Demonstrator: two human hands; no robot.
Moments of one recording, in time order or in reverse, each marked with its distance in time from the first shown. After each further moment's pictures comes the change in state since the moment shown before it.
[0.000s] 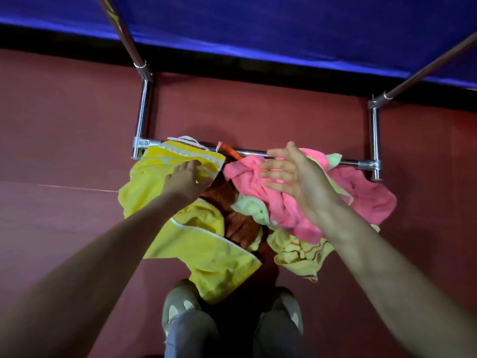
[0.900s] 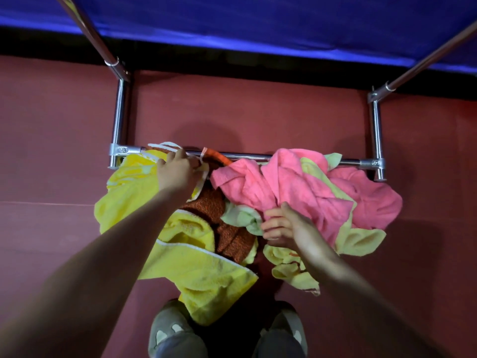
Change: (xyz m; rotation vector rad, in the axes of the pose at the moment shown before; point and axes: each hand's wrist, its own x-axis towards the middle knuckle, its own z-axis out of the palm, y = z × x) left_hand 0.063 0.007 0.027 0.316 0.244 0.104; right_hand 0.007 0.080 -0.033 -0.139 0.050 0.211
